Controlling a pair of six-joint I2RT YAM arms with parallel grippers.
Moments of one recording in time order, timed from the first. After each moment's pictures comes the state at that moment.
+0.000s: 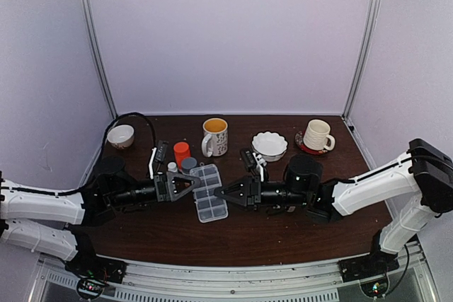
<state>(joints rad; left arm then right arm) -0.90 1.08 0.37 0.64 0.35 -0.89 1.08 1.56 0.67 0.87 -0.42 1.17</state>
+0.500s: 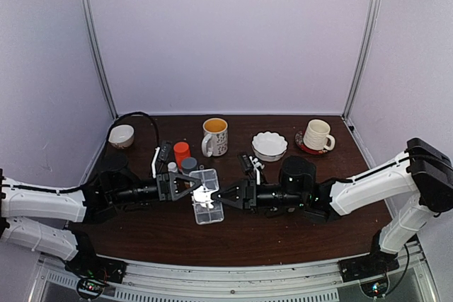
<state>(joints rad) -0.89 1.10 0.40 0.62 0.37 -0.90 1.08 1.58 0.69 0.77 -0.39 1.12</state>
